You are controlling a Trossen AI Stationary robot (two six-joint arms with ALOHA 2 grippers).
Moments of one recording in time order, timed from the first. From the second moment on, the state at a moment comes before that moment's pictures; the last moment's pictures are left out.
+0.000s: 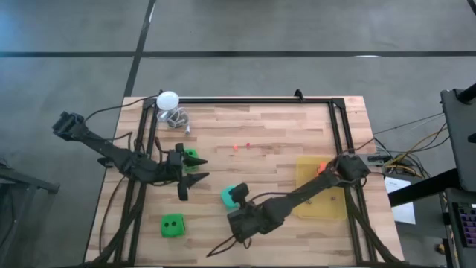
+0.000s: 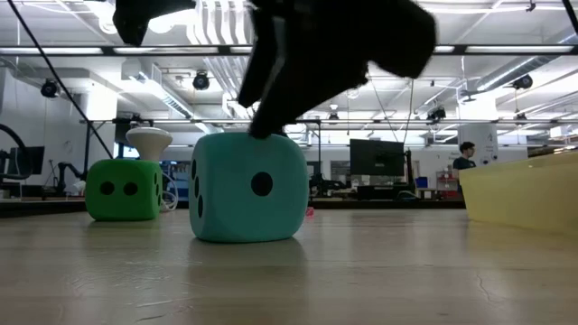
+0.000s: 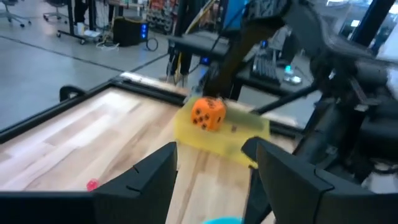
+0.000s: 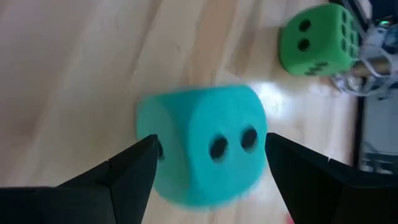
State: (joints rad) left arm -0.49 0.95 0.58 0.19 -0.64 -0.32; right arm 0.49 2.20 1.82 -0.77 0.61 -0.08
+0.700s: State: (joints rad) left arm -0.48 0.95 0.58 0.16 -0.62 -0.31; right arm 0.41 2.31 1.77 -0.72 0.55 -0.12
